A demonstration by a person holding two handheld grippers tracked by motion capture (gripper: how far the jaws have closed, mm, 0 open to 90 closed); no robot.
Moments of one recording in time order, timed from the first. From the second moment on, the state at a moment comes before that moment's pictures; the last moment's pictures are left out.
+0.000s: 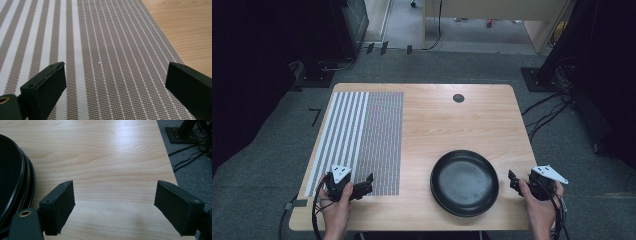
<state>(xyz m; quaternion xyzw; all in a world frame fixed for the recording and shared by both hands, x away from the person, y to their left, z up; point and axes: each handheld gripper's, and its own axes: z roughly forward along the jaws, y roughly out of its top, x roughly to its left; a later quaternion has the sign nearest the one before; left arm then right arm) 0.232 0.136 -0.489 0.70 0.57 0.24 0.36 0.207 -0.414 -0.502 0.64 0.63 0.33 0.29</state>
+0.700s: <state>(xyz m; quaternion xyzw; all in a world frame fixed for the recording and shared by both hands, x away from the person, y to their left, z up) 0.232 0.072 -0.475 0.72 0.53 0.21 0.39 0.211 -0.401 -0.473 0.64 0.61 0.37 0.28</state>
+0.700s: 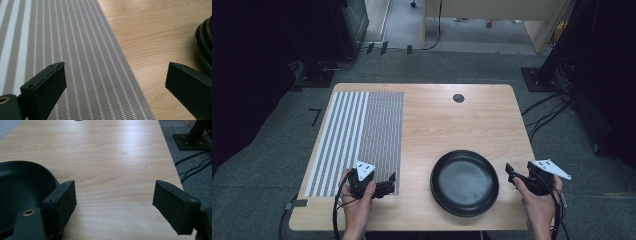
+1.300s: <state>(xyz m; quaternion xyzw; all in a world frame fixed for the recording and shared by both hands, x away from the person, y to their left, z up) 0.230 0.038 -0.467 0.74 0.49 0.19 0.42 0.202 -0.382 -0.479 0.62 0.61 0.39 0.29</state>
